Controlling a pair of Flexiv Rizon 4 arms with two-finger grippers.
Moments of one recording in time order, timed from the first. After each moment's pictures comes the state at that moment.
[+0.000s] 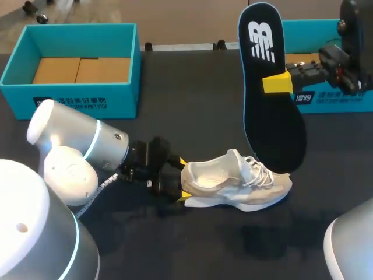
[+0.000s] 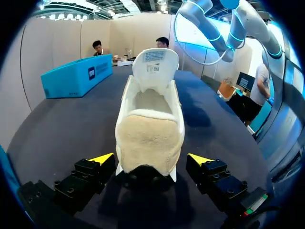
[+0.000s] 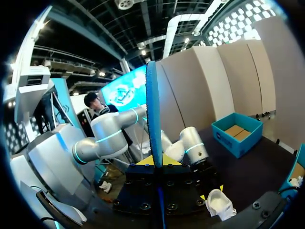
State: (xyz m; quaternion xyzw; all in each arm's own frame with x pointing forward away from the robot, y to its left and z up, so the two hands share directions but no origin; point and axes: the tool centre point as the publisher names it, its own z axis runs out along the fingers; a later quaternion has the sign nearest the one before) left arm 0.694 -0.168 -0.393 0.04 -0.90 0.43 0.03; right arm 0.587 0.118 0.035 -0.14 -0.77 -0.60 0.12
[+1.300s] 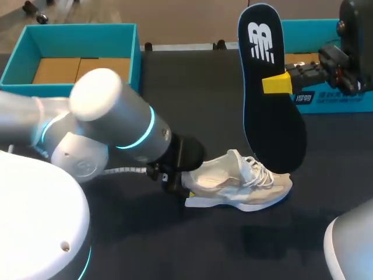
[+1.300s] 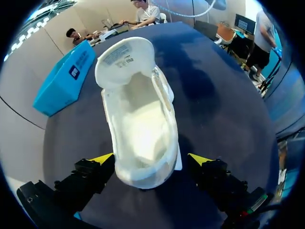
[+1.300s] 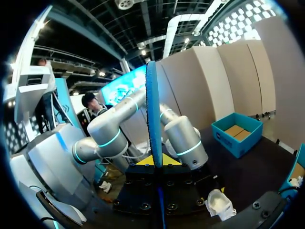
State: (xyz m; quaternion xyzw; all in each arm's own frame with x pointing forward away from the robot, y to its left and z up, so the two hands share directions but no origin) left arm 0.695 -0.177 -0.362 -0.08 -0.97 0.21 -0.08; right arm 0.586 0.118 0.035 -0.14 -0.77 -0.60 0.12
